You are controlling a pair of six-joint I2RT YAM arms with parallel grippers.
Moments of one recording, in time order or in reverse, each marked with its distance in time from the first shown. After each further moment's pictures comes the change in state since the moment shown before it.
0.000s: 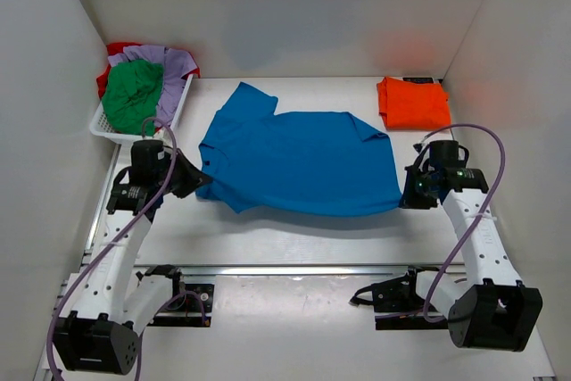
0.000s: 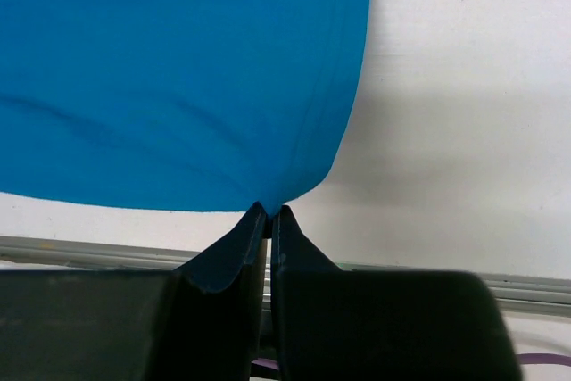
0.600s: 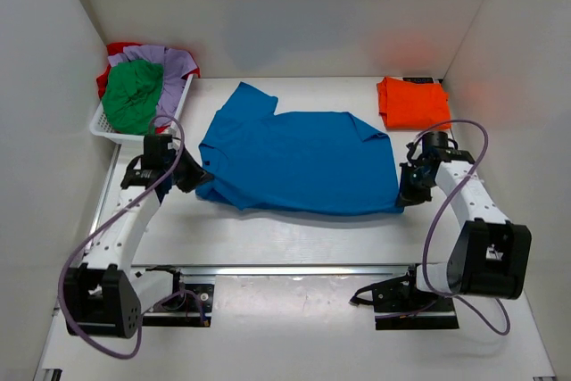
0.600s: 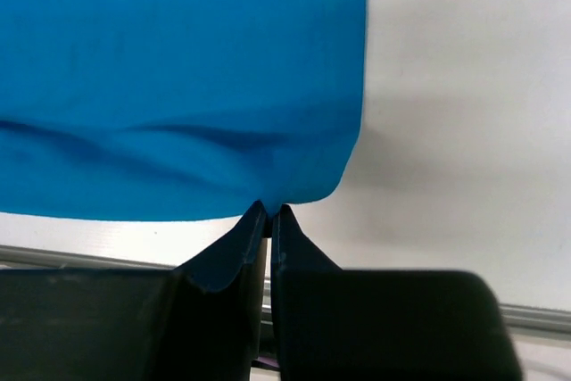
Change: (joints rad) left arm 0.021 0.180 -0.045 0.128 -0.037 -0.059; right arm -0.032 0.277 0.023 0.063 -0.027 -0.027
